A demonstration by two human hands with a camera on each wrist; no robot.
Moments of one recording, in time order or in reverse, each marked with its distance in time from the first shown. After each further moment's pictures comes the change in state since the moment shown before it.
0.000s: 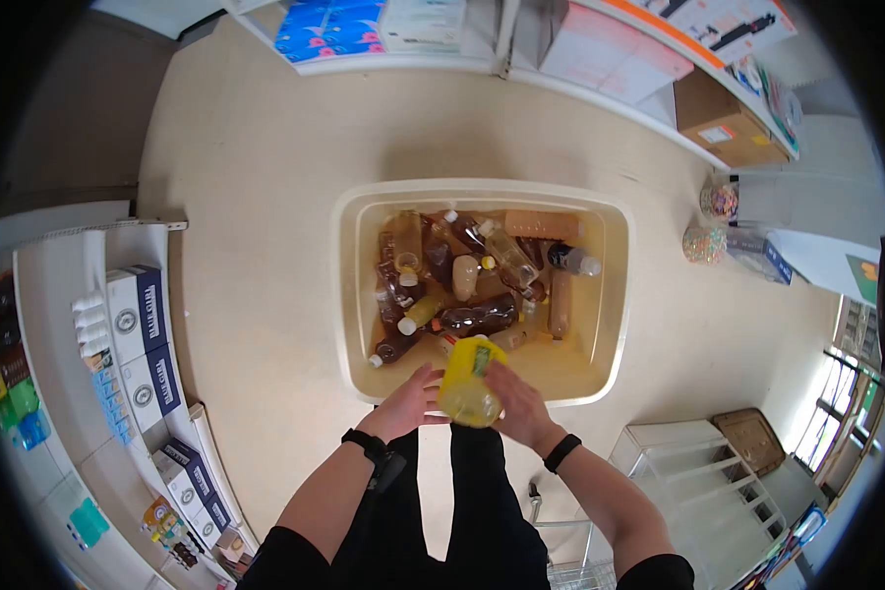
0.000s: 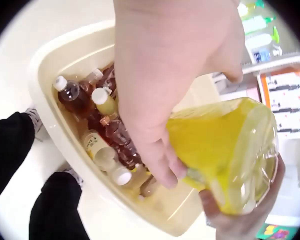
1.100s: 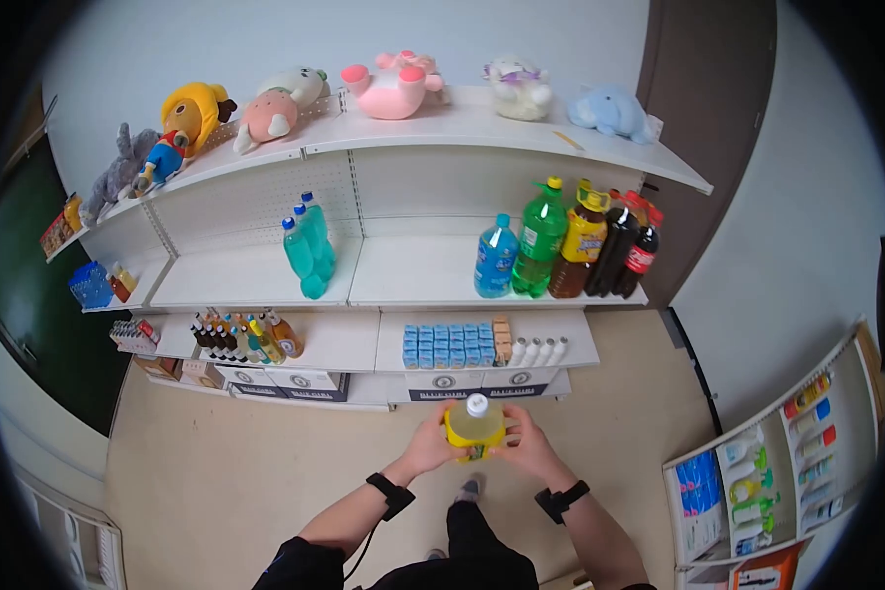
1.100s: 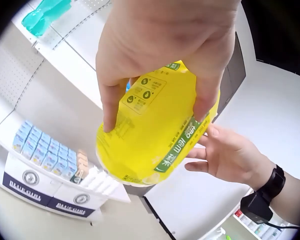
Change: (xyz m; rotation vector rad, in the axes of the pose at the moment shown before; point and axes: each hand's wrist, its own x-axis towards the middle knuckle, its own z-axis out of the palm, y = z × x) left_hand -0.708 -0.214 -0.481 -0.120 1.184 1.509; right_hand 0.284 -0.841 0.399 0.185 -0.982 -0.519
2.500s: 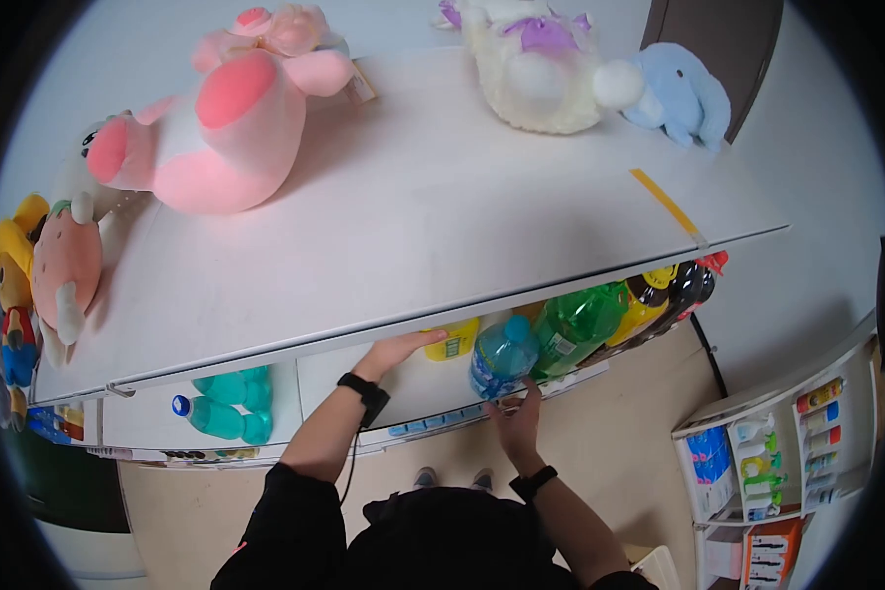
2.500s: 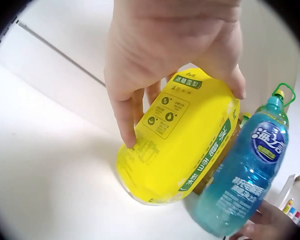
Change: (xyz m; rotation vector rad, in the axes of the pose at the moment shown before) left_hand 0.469 0.002 -0.173 -0.238 -0.249 -0.075; right_hand 0.342 0.066 -0.008 0.127 0.700 0.238
